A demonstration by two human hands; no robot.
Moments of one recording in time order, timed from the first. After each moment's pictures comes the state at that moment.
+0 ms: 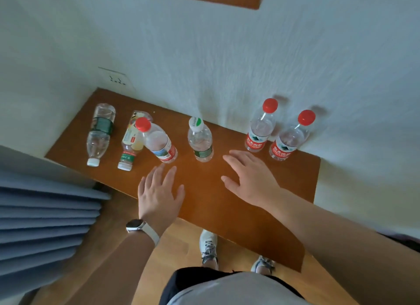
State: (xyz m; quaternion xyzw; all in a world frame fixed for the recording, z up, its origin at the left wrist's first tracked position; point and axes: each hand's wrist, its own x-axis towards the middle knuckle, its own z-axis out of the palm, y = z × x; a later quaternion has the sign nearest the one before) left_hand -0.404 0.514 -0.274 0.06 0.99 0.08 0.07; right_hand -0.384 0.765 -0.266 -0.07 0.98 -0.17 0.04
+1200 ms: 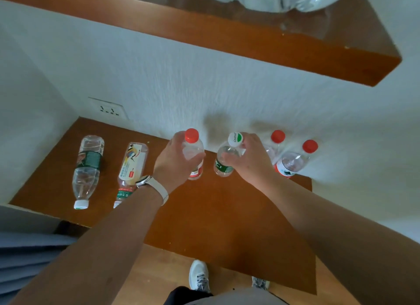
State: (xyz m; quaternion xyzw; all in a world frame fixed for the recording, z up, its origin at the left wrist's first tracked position) left_hand -0.559 0.537 -0.221 0.15 0.92 0.36 0.08; right_hand -0.482 0.721 -0.193 0.20 0.90 -0.39 -0.05
